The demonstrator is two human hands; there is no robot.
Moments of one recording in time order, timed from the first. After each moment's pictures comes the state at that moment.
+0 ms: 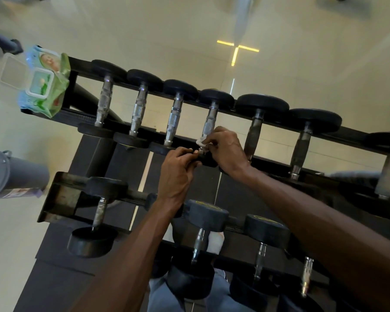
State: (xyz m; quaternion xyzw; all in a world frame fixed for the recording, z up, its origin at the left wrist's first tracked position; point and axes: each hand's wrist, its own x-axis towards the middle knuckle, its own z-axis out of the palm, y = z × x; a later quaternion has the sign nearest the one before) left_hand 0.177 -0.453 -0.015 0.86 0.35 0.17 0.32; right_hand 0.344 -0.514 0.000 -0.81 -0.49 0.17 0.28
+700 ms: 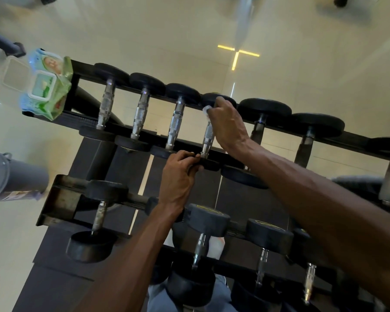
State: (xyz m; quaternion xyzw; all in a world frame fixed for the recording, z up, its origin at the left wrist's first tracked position) left_hand 0.178 -0.452 -0.016 0.86 0.36 0.18 0.33; right_hand 0.382 -0.459 0.001 -0.82 -0.54 0.02 0.18
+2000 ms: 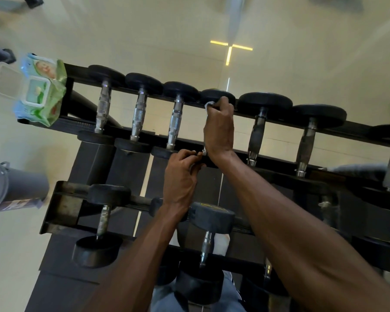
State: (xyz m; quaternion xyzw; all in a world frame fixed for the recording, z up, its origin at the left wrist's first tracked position) left_hand 0.175 -0.447 -0.022 0.85 0.35 0.18 0.35; right_hand 0.334 -0.442 -0.016 -0.90 -0.34 -0.02 0.29
